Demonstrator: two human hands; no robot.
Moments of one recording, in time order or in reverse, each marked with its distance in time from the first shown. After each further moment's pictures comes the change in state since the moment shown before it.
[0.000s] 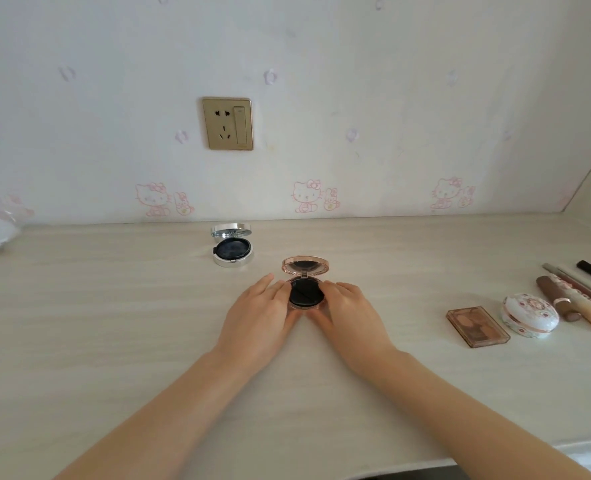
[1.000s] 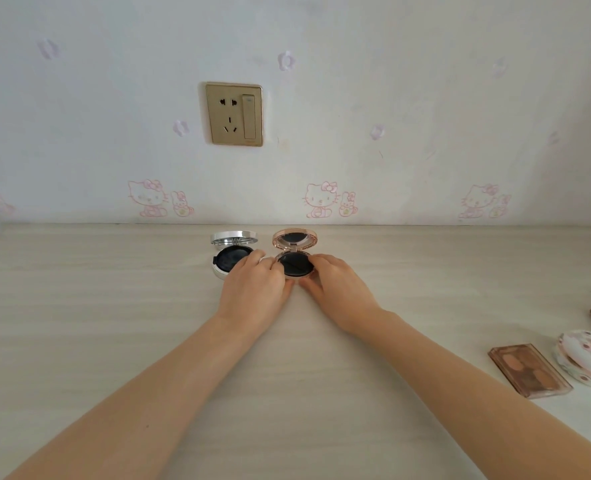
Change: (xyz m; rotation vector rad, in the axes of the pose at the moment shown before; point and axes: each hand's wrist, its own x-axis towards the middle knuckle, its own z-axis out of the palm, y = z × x) left_hand 0.080 -0.048 0.025 0.239 0.209 -0.015; right_hand 0.106 0.010 0.023 0.086 -0.080 -0.027
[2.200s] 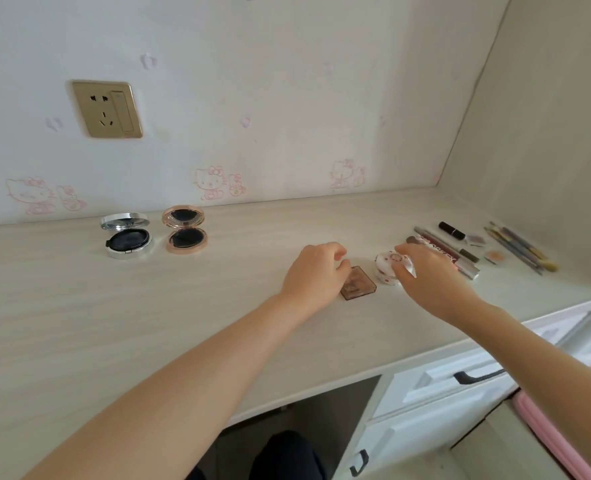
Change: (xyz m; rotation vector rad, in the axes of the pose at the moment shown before) left_hand -0.003 0.246 -0.077 -0.886 -0.340 -0.017; right_hand -0.225 0.129 -0.179 -0.280 0.228 0.438
